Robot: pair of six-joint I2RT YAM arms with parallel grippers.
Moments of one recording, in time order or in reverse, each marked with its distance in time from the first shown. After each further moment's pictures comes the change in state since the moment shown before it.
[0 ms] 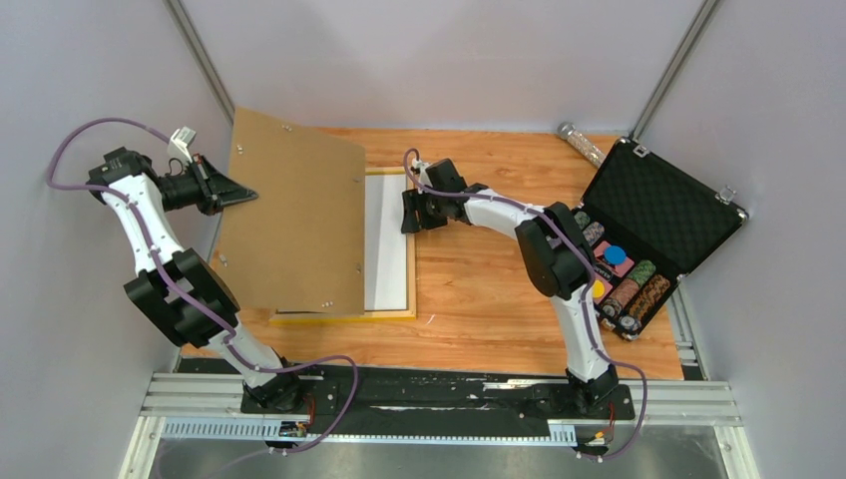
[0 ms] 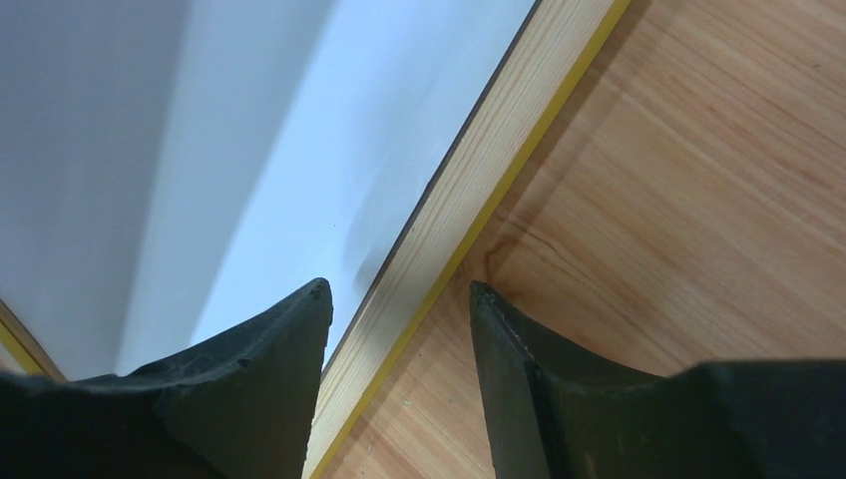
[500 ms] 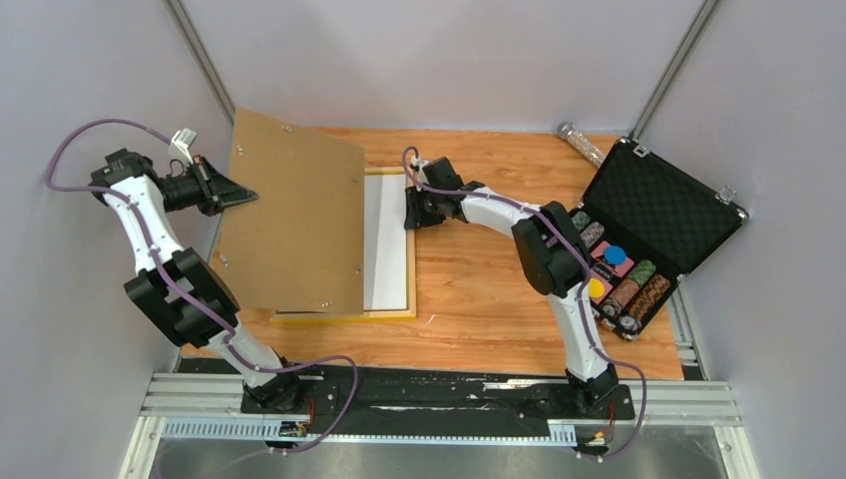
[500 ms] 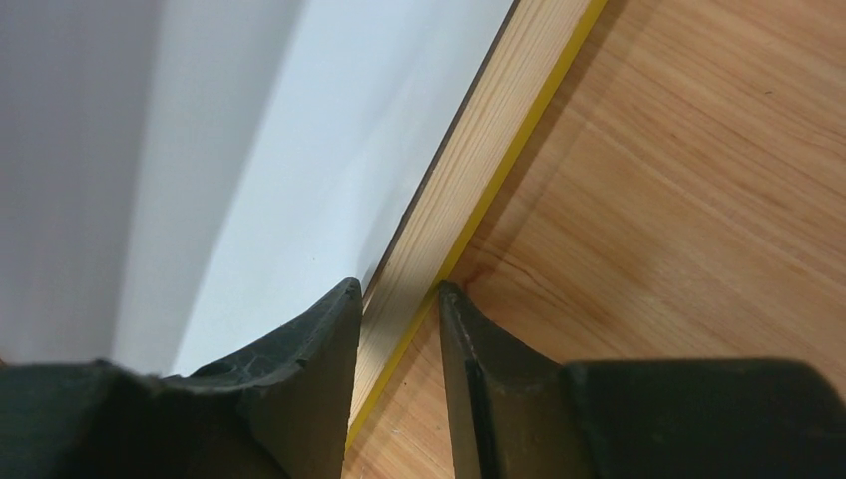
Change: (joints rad) left arm 0.000 0.000 -0.027 0.039 0.000 -0.001; right arm 0.003 0.046 0.063 -0.025 0.056 0.023
